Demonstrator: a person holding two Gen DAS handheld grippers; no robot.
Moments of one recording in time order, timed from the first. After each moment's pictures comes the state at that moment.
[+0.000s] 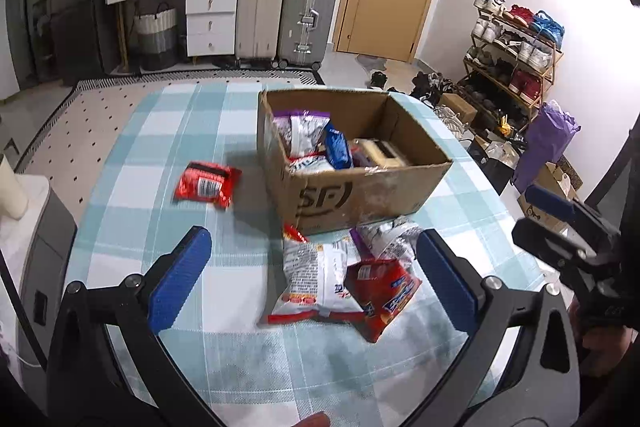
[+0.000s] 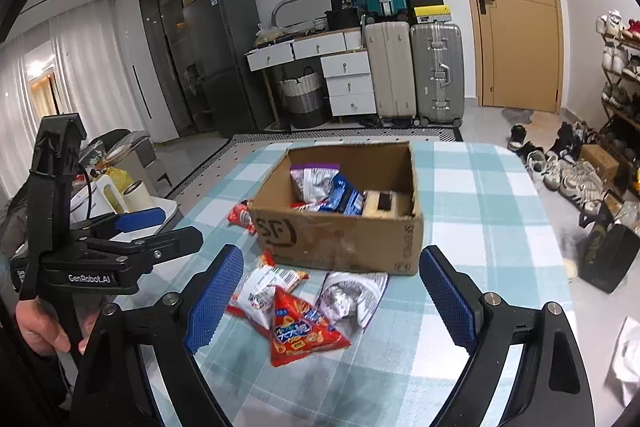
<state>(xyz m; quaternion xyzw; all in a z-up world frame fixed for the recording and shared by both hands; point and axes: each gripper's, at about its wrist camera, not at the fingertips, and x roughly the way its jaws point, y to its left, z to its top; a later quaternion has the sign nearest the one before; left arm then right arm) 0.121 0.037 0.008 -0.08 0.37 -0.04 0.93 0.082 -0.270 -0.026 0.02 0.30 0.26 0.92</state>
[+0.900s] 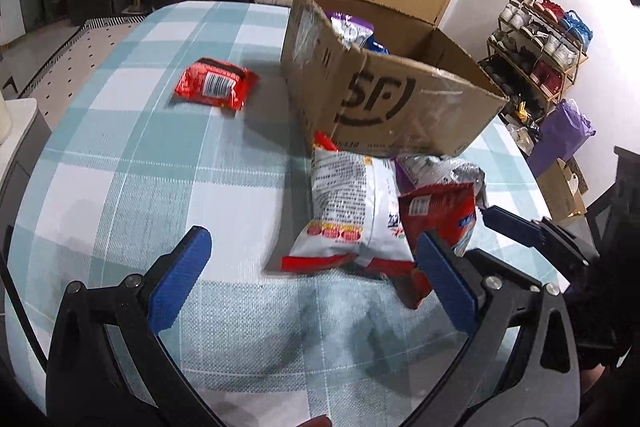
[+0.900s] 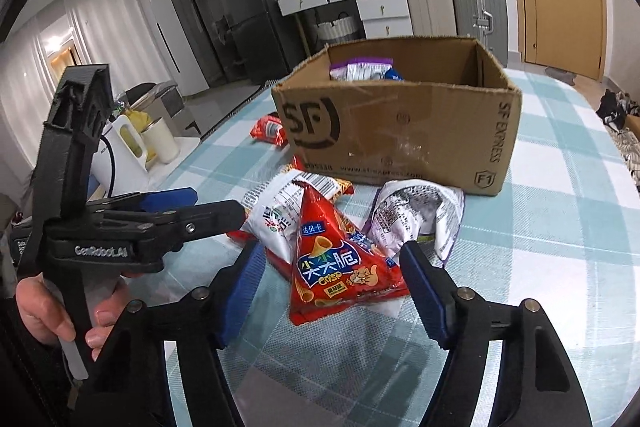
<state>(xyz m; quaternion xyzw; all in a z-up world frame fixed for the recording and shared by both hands) 0.129 0.053 -0.092 -0.13 0.44 -0.02 0.89 0.102 -0.218 -0.135 0.01 0.38 0.33 0.86</state>
